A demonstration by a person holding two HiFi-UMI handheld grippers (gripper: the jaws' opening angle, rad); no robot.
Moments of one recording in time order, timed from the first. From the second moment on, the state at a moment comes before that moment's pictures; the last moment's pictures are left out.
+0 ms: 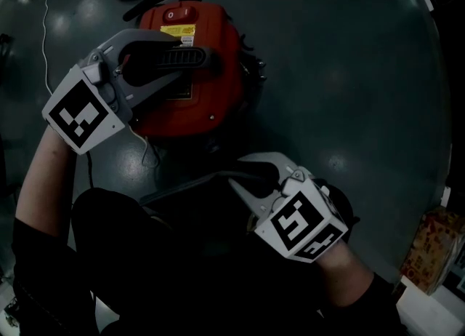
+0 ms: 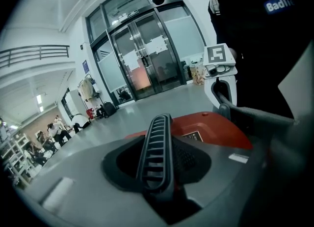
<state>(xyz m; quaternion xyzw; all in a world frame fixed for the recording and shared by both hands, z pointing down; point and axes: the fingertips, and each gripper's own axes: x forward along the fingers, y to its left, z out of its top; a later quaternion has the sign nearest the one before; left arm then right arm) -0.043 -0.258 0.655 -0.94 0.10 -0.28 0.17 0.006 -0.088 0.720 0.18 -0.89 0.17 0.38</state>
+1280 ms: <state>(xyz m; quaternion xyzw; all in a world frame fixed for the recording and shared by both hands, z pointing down) -0.072 -0.057 0.299 -0.92 0.35 -0.12 -0.11 0.038 0.024 0.369 0.24 -0.90 0.22 0.30</state>
